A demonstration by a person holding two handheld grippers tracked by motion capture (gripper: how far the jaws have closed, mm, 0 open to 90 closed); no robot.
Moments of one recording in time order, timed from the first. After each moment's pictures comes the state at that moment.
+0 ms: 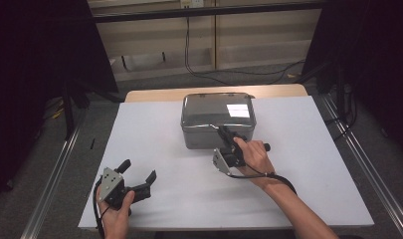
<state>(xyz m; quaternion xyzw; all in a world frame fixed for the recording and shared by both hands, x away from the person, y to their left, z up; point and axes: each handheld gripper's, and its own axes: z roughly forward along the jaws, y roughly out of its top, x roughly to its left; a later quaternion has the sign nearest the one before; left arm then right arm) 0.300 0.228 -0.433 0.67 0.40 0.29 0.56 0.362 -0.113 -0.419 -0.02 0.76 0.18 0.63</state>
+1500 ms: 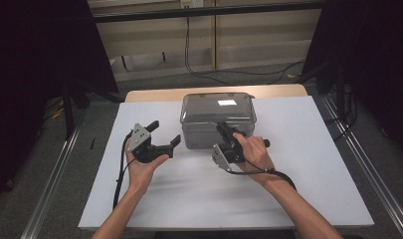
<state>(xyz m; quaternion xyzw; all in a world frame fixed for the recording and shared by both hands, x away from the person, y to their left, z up) 0.411 0.166 -0.409 0.71 0.29 0.26 0.59 0.367 -0.112 -0.407 -0.02 0.75 0.19 0.63</state>
